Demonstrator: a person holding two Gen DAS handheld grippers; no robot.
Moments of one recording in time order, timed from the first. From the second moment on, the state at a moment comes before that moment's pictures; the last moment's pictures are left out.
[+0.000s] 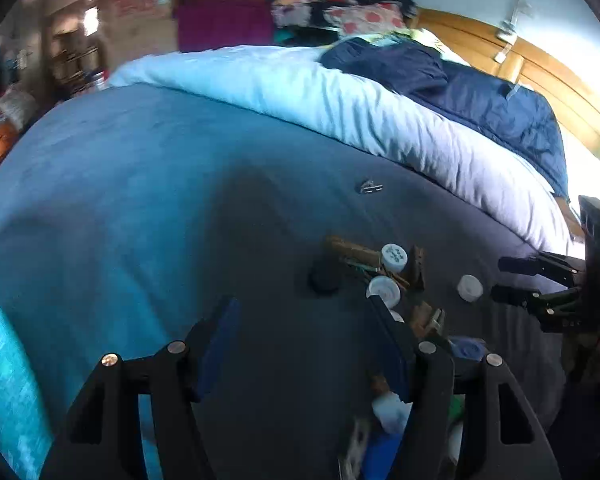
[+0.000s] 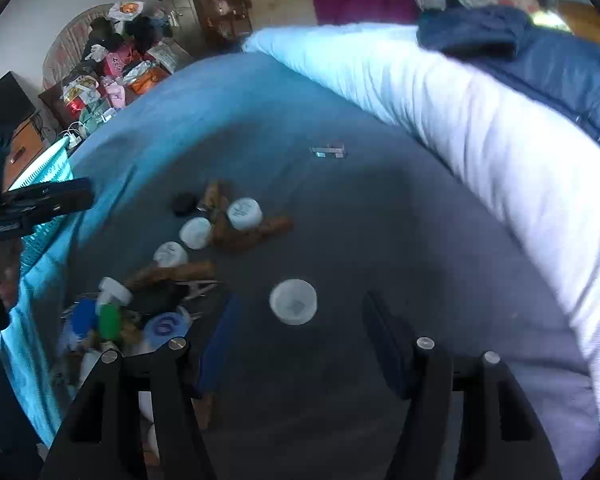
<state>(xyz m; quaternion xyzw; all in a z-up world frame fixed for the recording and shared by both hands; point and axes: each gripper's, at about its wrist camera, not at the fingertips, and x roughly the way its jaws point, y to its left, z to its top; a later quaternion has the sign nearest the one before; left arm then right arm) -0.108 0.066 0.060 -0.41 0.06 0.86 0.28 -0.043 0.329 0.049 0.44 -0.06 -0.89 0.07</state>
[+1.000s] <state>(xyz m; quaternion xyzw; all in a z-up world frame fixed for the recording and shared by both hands) -0.135 0.127 0.025 -0.42 0.12 0.84 0.32 -0.058 0.324 0.035 0.43 -0.06 -0.90 0.06</state>
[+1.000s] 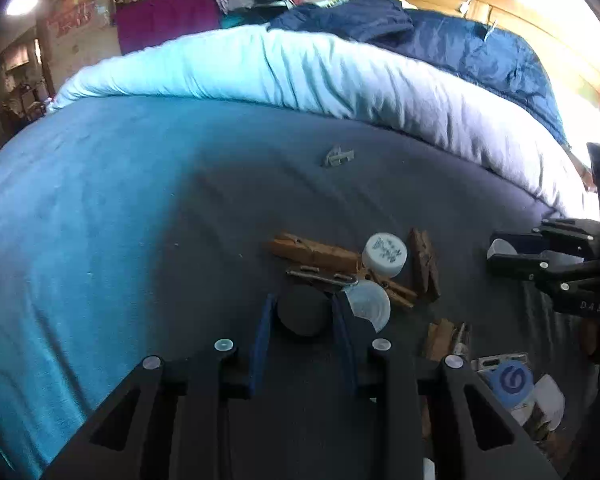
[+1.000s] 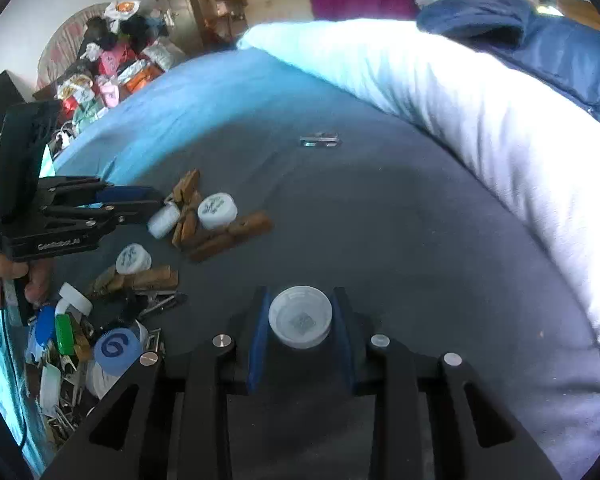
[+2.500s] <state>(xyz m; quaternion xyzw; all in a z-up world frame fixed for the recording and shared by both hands) 0.033 -0.175 0.288 -0.26 -0.01 0.97 0.02 -0.025 0.161 0.299 0.25 0.00 -0.96 0.16</state>
